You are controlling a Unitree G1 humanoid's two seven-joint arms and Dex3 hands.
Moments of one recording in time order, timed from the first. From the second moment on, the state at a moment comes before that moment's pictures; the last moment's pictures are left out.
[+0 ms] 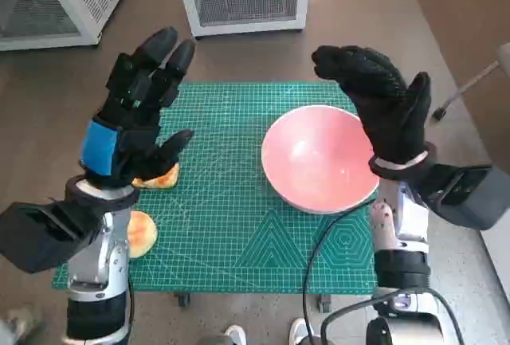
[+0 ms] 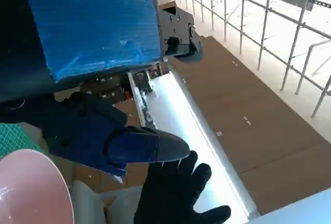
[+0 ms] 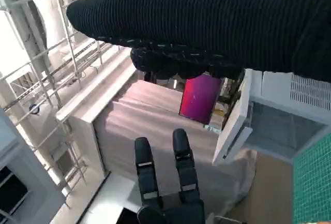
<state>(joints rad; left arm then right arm) -0.38 0.23 0.15 -0.17 -0.28 -0.14 -0.30 -0.74 -0.08 -0.18 0.53 0.43 -0.55 0.71</state>
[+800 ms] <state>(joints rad) -0.38 0.22 0.15 -0.17 -0.28 -0.13 -0.30 -0.73 -0.08 -0.18 0.52 0.43 -0.54 0.70</state>
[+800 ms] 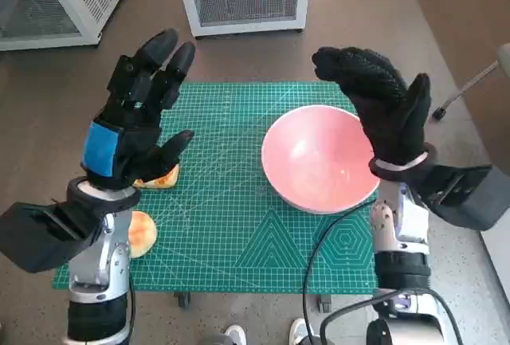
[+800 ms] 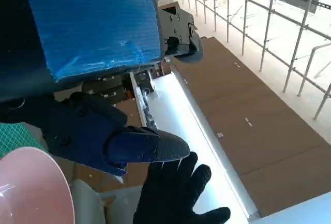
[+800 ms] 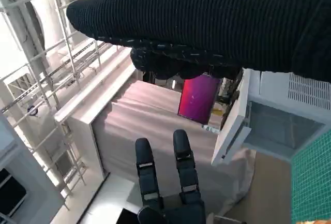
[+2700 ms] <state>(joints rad) -0.34 0.21 0.14 -0.17 -0.27 -0.16 -0.29 -0.84 -0.29 -0.40 1.32 0.24 -0.52 0.30</state>
